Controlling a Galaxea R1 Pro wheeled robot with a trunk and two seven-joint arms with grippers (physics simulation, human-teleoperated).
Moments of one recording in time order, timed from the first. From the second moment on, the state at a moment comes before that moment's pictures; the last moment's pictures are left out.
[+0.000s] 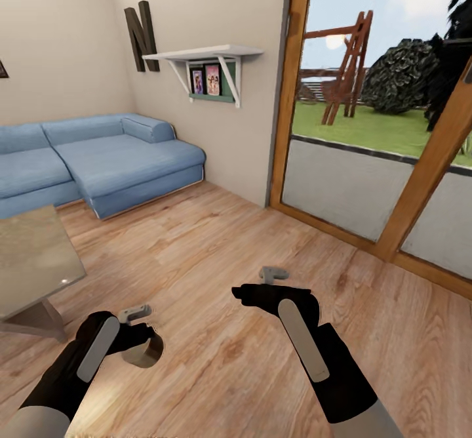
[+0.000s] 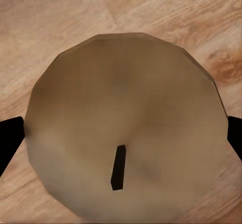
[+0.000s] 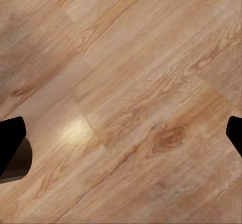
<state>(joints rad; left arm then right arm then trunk) -0.49 0.17 -0.05 -1.11 0.64 0.98 0.39 -0.52 0.13 0.35 -1.47 -0.63 0.92 -0.43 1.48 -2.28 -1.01</state>
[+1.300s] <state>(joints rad) -0.49 0.17 -0.04 -1.09 0.64 0.98 0.39 -0.52 0.13 0.35 -1.47 -0.63 0.92 -0.43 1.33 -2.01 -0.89</state>
